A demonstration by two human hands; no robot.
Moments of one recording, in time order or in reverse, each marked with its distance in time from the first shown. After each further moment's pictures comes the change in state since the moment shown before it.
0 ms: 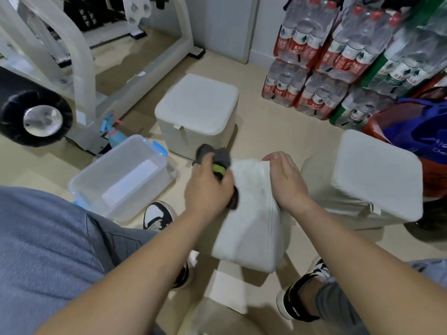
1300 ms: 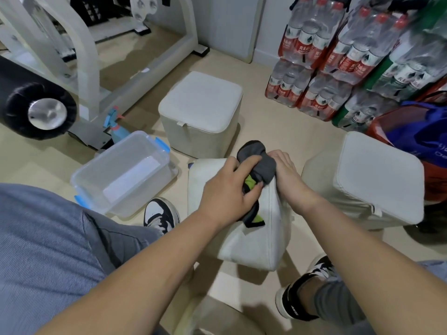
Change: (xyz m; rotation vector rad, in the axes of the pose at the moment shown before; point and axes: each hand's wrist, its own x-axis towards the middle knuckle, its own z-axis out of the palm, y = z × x) left_hand -0.021 0.011 0.006 0.081 -0.105 0.503; right_hand 0.010 0.003 0.000 0.010 -0.191 -0.040
